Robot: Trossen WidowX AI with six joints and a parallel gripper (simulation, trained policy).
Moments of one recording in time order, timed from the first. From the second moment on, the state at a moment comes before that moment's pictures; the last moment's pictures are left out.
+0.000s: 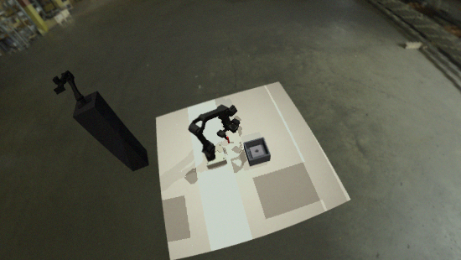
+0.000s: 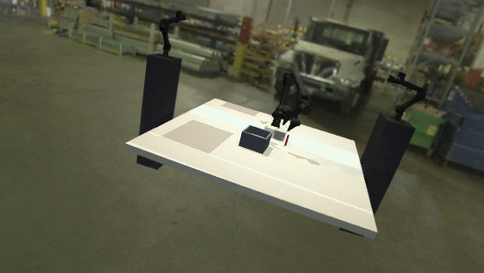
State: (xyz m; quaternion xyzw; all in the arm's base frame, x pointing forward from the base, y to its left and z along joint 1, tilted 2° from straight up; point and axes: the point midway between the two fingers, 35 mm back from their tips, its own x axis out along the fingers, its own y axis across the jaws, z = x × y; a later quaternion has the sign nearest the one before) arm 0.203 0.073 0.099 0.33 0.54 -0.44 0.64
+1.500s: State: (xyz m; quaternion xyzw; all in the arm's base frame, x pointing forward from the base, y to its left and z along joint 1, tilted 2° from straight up) arm 0.198 0.093 0.013 0.32 0.59 -0.36 0.65
